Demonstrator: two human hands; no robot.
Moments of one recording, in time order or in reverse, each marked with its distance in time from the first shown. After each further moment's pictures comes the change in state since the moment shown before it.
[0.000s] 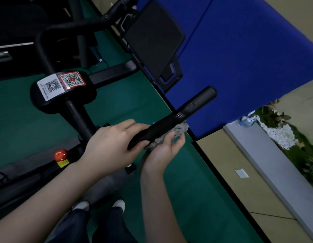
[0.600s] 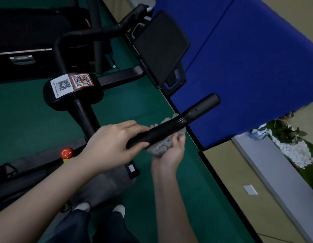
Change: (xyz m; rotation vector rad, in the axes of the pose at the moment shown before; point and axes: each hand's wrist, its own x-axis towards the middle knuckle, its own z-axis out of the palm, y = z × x) left_hand 0.000 0.002 -0.001 0.007 -0.004 -0.029; right_hand 0.027 -0.021 -0.013 0.129 -0.237 0.241
